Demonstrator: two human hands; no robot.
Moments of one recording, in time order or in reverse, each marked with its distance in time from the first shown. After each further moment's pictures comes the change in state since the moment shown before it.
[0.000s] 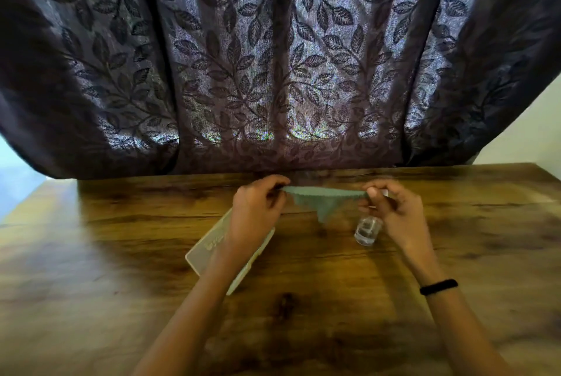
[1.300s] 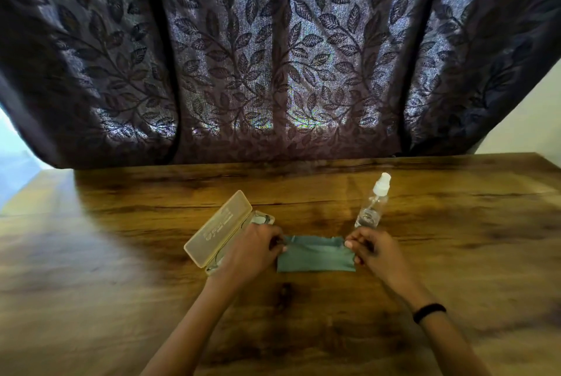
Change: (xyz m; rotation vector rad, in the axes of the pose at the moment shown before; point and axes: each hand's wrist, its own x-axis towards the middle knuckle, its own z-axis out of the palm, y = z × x) left_hand -0.052 -0.037 0.021 0.286 -0.588 -0.148; right_hand -0.044 0.062 0.002 -0.419 -0.276 0.330
